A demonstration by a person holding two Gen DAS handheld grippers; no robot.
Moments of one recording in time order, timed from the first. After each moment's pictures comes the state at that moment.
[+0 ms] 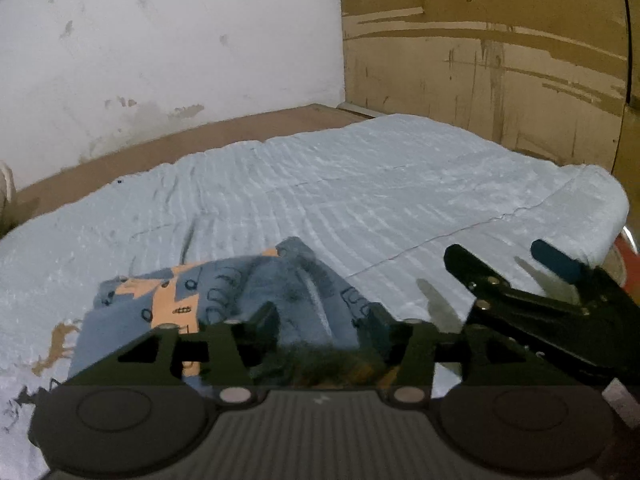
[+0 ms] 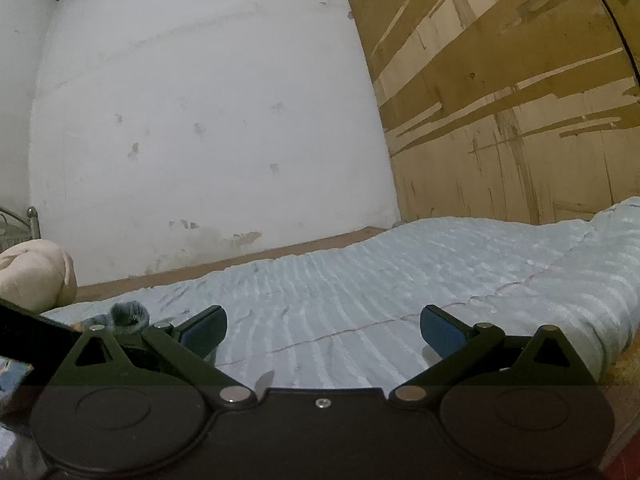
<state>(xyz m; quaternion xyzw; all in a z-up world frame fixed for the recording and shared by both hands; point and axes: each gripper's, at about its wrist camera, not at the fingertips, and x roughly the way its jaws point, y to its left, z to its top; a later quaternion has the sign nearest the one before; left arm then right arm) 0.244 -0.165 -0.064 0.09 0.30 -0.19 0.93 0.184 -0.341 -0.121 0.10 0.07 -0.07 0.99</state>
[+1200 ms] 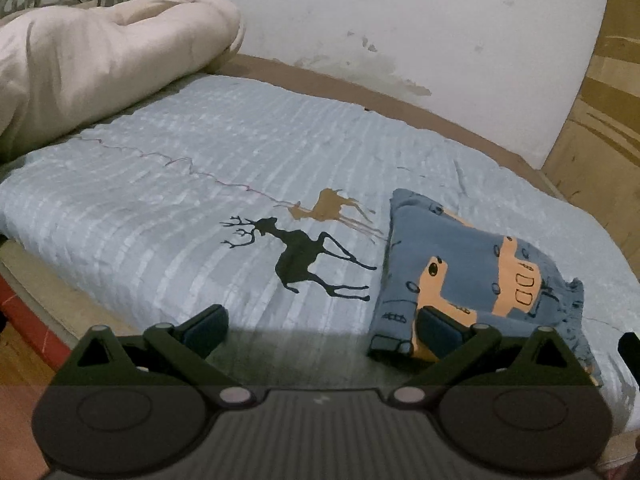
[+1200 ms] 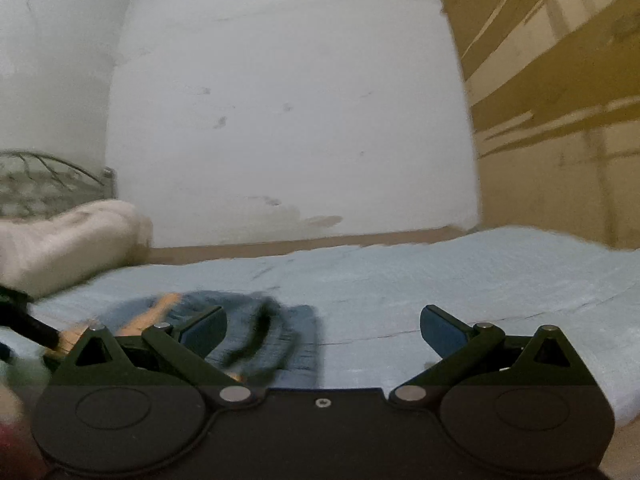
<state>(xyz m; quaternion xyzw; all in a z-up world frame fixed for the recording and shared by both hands) 0.203 0.043 -0.092 -0.16 0.33 0.06 0.93 0.181 -0.298 -0.101 0.06 0.10 0.09 0.99</state>
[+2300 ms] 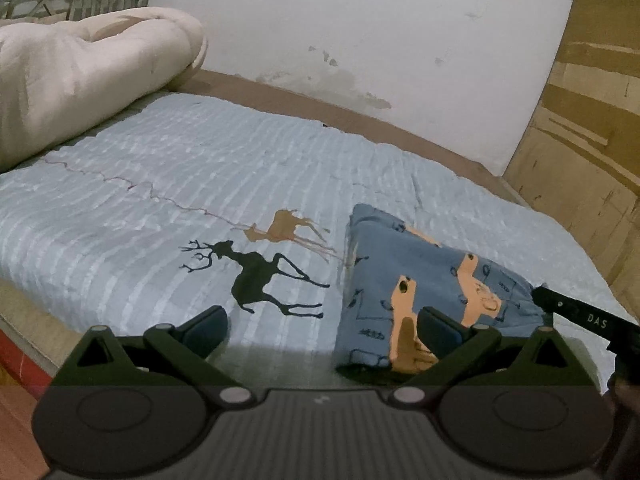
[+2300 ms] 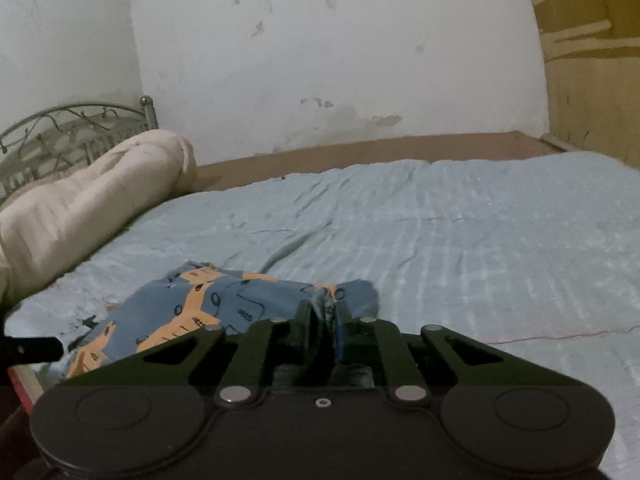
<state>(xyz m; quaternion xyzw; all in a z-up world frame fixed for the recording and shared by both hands) 0.202 0.032 -0.080 -0.16 0.31 0.01 0.94 0.281 -0.292 -0.073 0.05 0.26 0.16 0.95</state>
